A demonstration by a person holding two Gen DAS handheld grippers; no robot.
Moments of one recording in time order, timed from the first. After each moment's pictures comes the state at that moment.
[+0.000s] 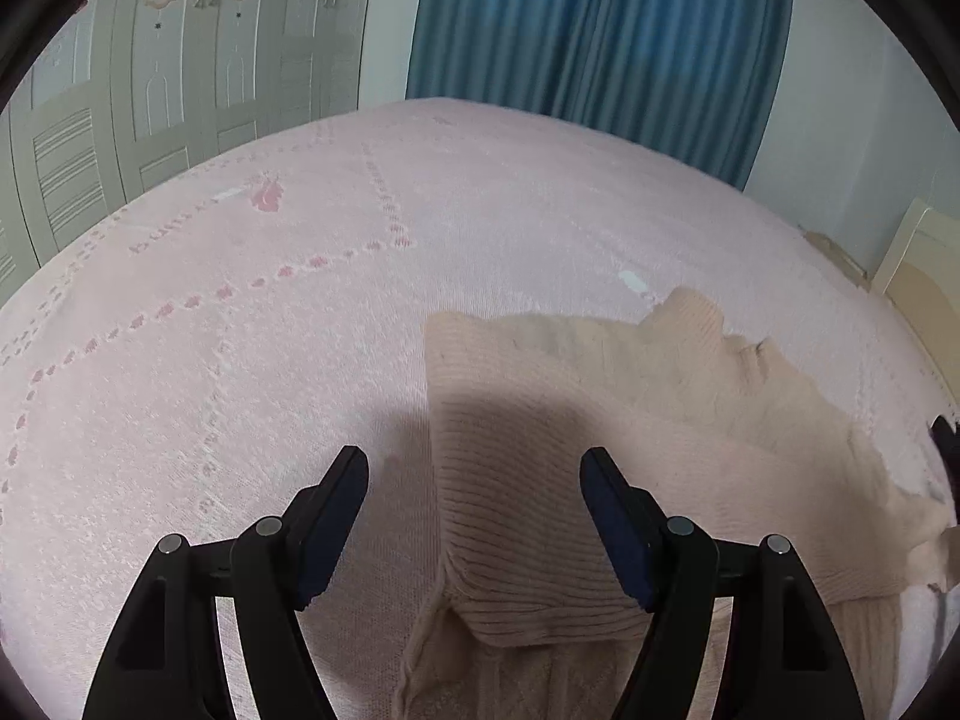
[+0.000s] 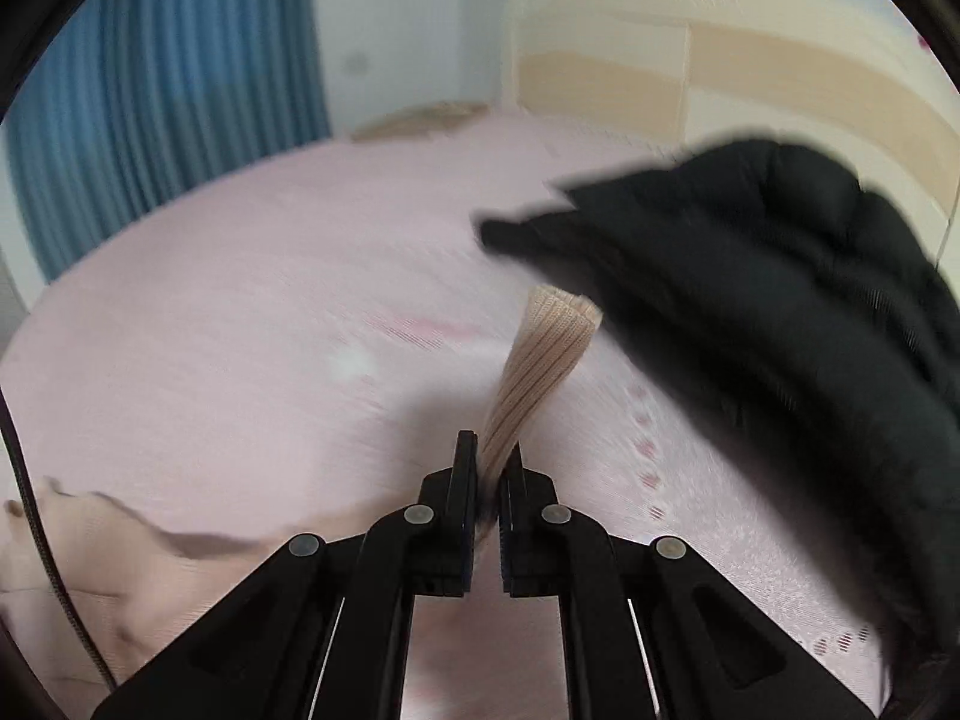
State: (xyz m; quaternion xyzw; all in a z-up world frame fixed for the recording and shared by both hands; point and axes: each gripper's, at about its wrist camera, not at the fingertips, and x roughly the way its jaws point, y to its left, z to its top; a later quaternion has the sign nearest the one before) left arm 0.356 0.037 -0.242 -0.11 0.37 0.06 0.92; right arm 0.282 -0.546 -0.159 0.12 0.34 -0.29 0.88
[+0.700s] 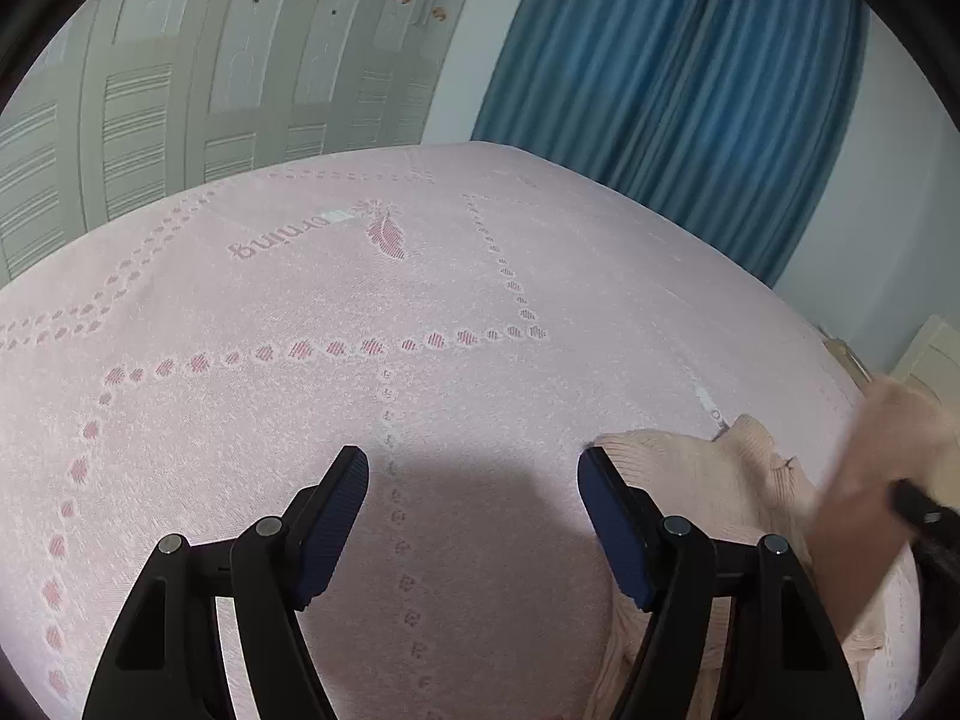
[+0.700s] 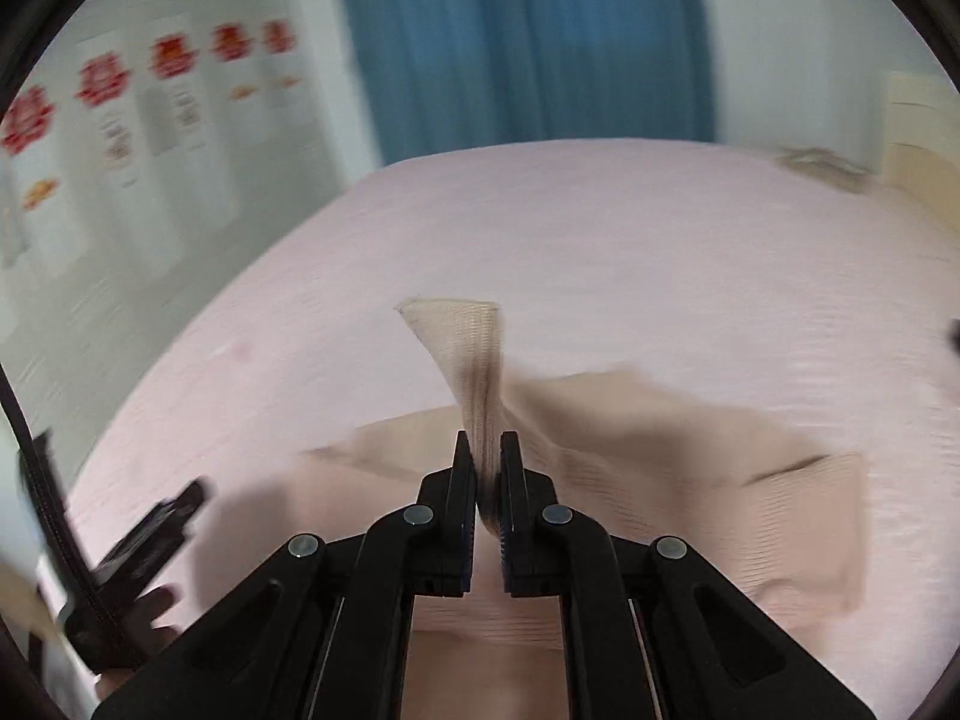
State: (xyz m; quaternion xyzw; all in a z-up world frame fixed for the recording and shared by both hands) left arm 0.333 0.141 -0.219 -0.19 0.32 0.10 0.92; right arm 0.358 -0.117 -0.149 0.07 0.37 0.11 0.92
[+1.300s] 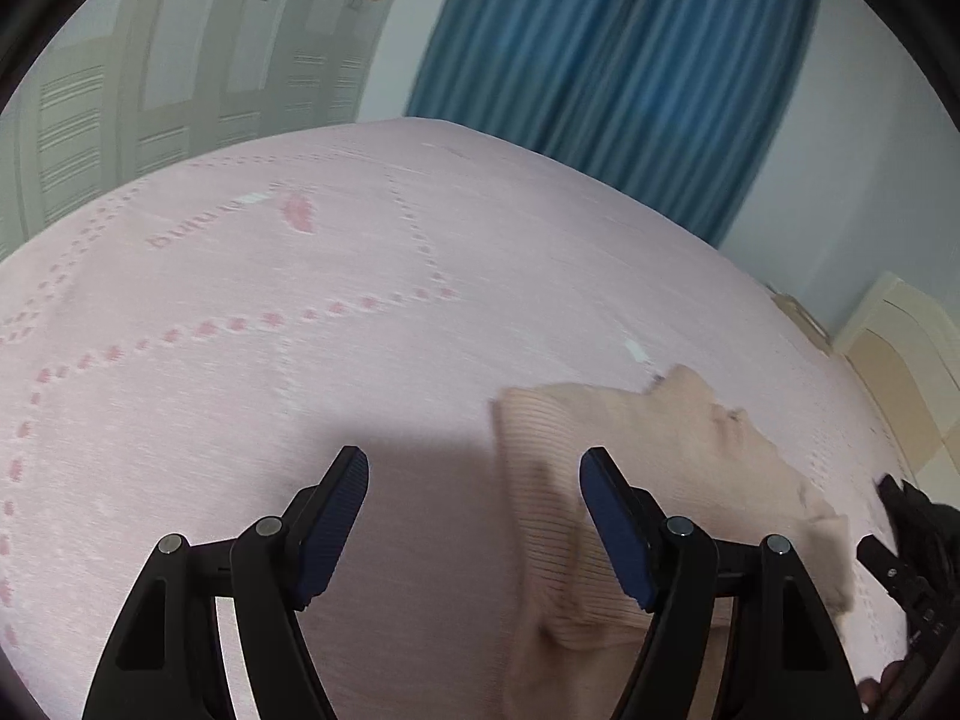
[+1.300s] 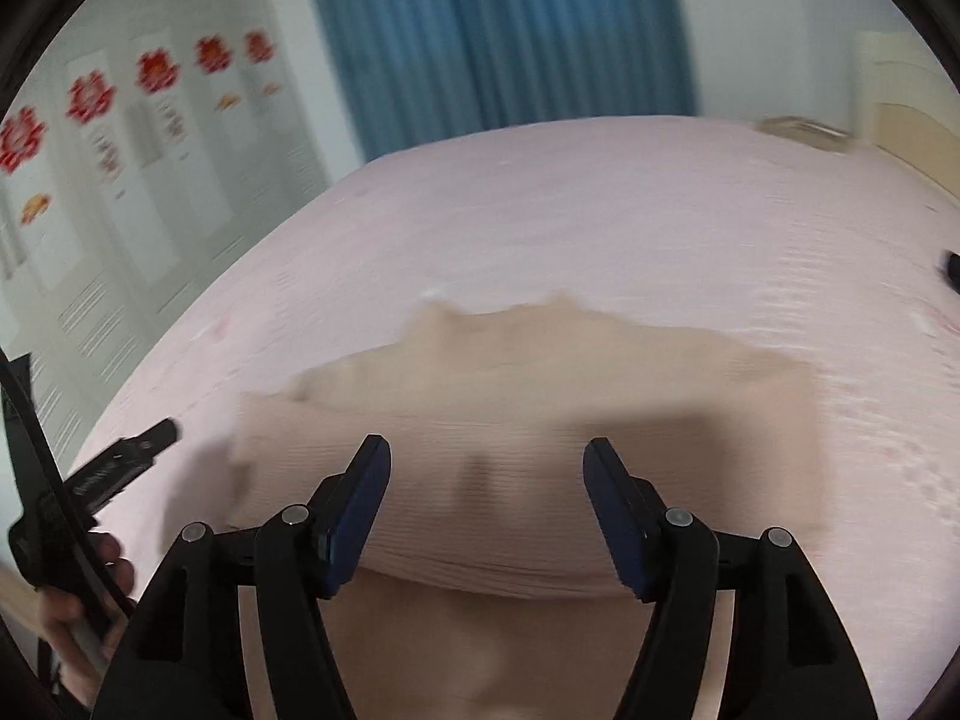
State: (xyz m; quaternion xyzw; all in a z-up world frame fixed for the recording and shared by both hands) left arm 0.340 0.095 -0.226 -0.18 0.34 0.01 0.92; right arm 0.319 -0.236 -0.206 0.11 0.37 0.04 0.92
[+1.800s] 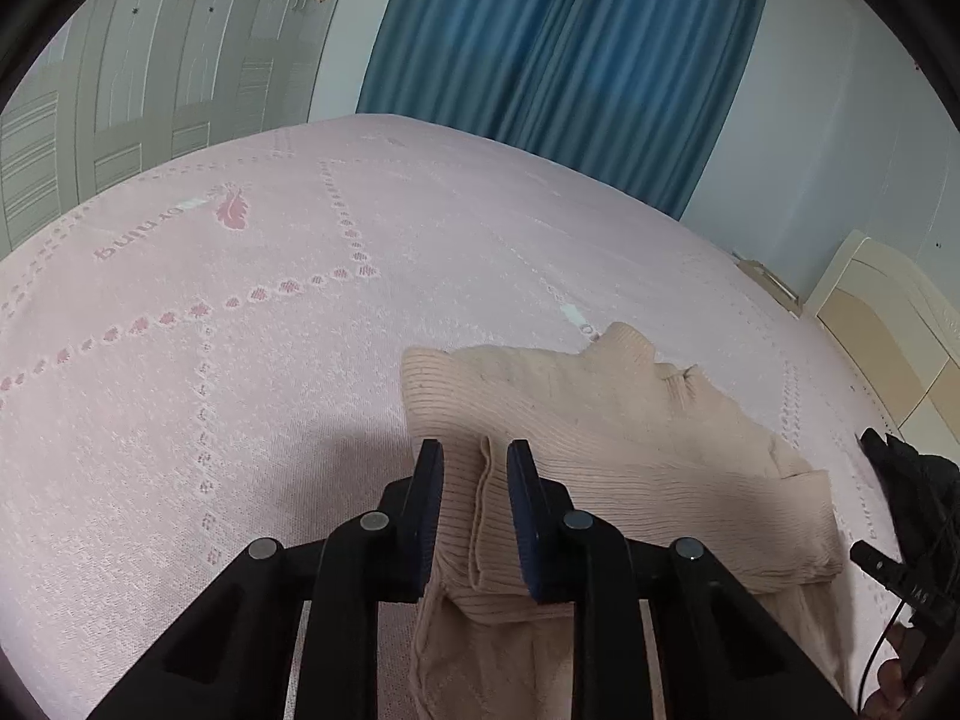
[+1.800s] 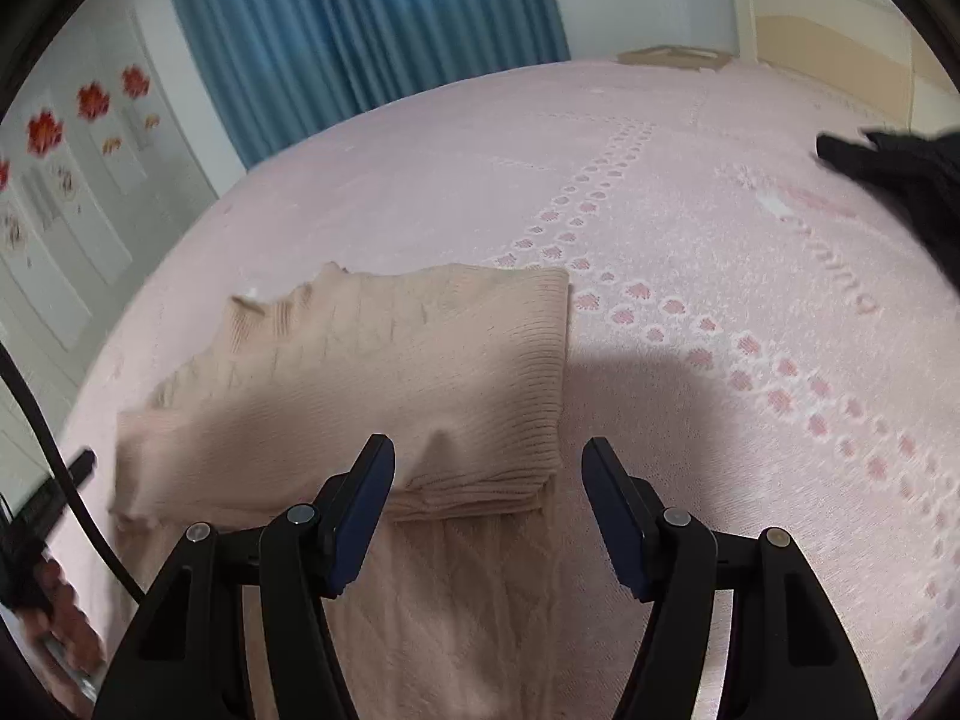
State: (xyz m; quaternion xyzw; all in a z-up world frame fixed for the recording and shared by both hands) left arm 0.338 0.057 -0.226 -0.15 0.35 -0.03 0.93; right arm 0.301 -0.335 -0.241 0.13 0.42 -0.05 0.90
